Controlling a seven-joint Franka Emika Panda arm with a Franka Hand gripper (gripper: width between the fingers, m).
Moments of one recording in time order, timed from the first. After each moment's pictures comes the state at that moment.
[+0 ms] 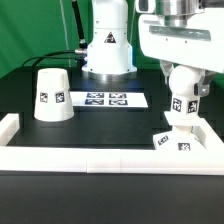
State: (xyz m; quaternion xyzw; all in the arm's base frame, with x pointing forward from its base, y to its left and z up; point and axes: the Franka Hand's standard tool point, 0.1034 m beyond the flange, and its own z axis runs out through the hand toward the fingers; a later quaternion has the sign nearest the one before) arm 0.593 0.101 0.109 -0.85 0.52 0.04 0.05
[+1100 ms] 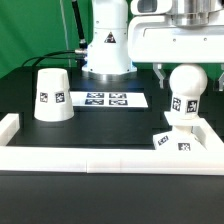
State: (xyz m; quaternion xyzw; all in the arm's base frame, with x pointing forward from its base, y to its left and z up) arm 0.591 0.109 0.110 -0.99 0.15 0.01 0.05
